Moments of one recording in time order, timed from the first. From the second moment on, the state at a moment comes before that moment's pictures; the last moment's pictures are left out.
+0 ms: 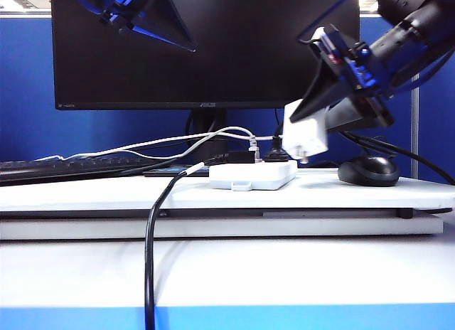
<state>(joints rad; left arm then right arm) -0.50 1.38 1.14 -0.23 0.37 0.28 0.22 1.55 1.05 -0.26 -0.73 0.07</state>
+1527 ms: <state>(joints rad) -0.50 1.38 1.14 -0.24 0.37 0.28 0.21 1.62 1.05 -0.22 -0.64 0.20</state>
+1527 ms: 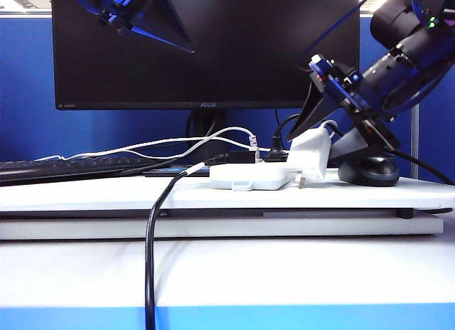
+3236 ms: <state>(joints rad) -0.50 1.37 1.15 -0.24 0.38 0.28 0.21 1.49 1.28 -0.71 -0.45 0.02</state>
